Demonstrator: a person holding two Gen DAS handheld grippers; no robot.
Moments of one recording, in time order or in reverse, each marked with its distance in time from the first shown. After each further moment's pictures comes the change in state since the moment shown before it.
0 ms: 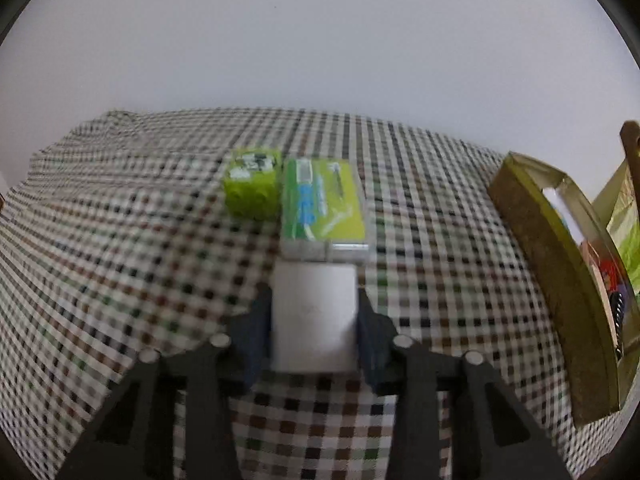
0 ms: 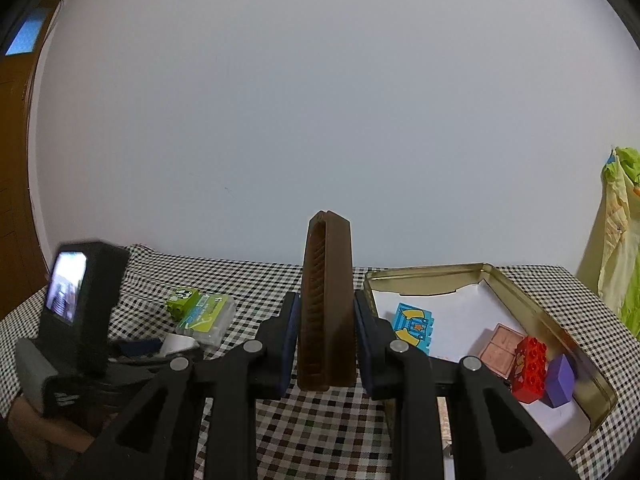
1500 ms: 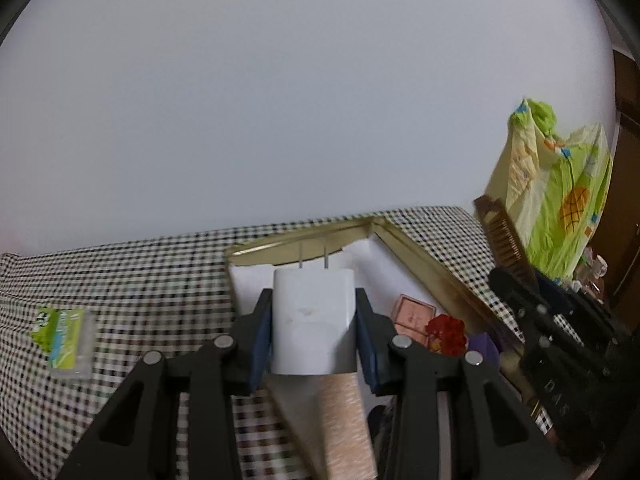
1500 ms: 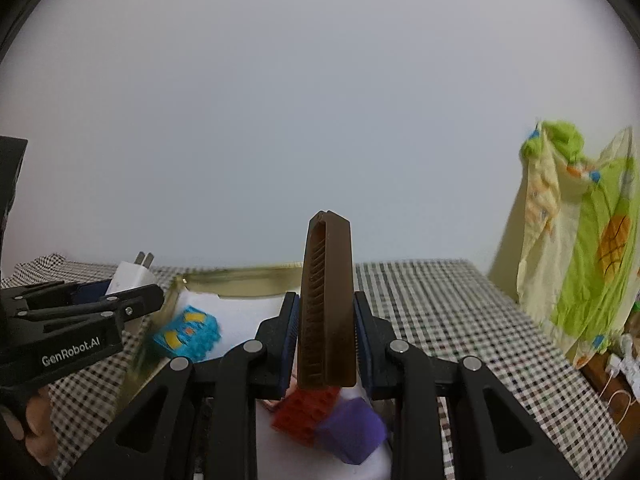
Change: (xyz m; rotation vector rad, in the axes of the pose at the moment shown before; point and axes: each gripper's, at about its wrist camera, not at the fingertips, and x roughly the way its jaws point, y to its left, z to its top) left arm -0.063 -0.213 0.016 0.250 -0.219 -0.268; right arm 0.004 -0.187 -0.007 0.064 0.055 -0.179
